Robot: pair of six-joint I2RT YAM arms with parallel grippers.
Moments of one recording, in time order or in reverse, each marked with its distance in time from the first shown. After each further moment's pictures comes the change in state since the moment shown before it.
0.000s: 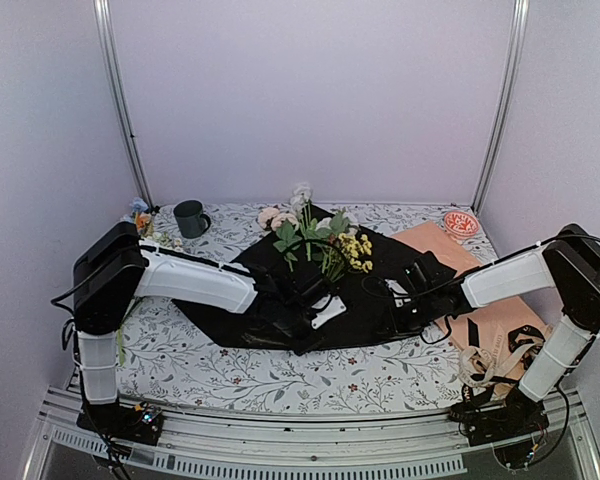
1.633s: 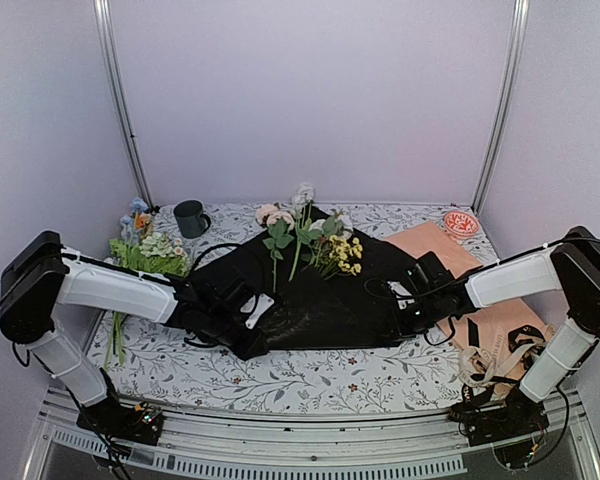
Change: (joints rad) left arm 0.154 -0.402 -0.534 0.151 0.114 -0.288; right arm 0.002 -0.037 -0.007 -0.071 0.039 -0.032
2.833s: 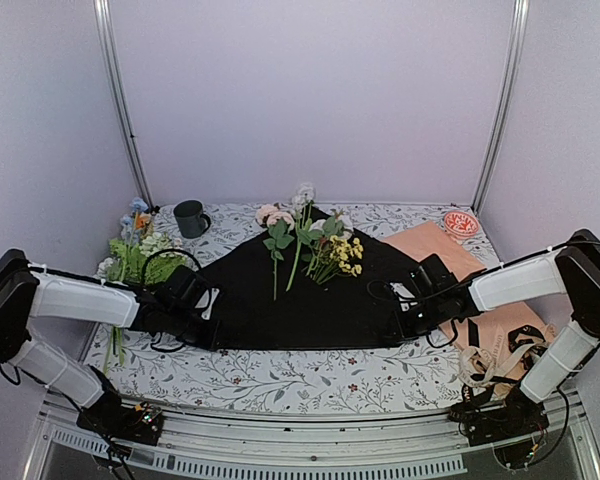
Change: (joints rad) left arm 0.232 -0.195 -0.239 0.045 -0.030 -0.225; right arm 0.000 -0.029 -0.033 0.005 0.013 -0.007
